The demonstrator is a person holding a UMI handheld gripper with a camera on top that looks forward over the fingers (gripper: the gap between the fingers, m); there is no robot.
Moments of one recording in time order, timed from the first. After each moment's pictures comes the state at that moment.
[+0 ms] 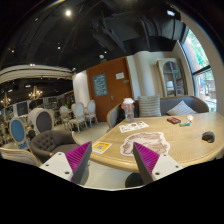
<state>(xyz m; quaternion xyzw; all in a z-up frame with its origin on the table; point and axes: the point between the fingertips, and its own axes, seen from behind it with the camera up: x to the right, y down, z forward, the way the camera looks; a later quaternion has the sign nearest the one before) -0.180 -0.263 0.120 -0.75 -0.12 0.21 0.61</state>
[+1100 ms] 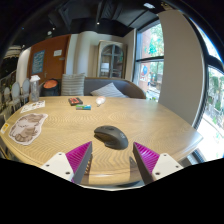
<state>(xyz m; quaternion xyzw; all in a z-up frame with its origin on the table) 0.266 -0.145 0.014 -0.84 0.07 -0.10 0.53</state>
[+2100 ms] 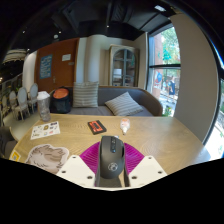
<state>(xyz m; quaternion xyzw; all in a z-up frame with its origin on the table) 0.156 -0.010 0.119 -0.83 0.03 -0.05 0.55</state>
